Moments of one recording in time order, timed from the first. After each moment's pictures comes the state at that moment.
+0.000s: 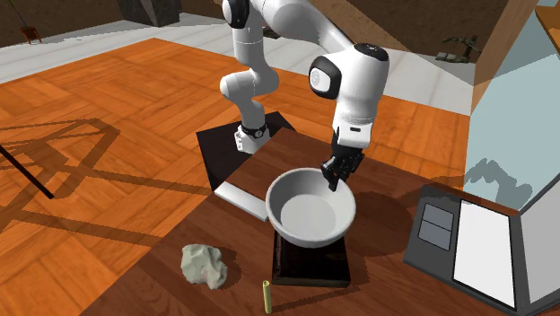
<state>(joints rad) -0.05 0.12 0.11 -1.87 -0.14 2.05 0.00</state>
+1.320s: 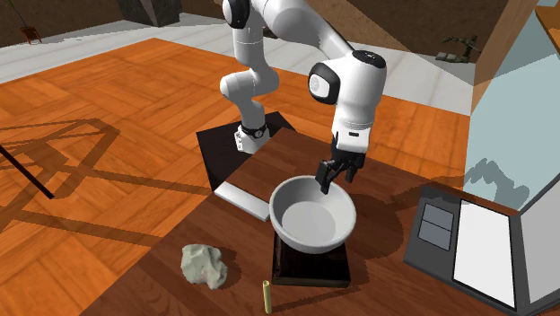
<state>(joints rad) -0.05 0.12 0.11 -1.91 -0.15 2.09 0.01</state>
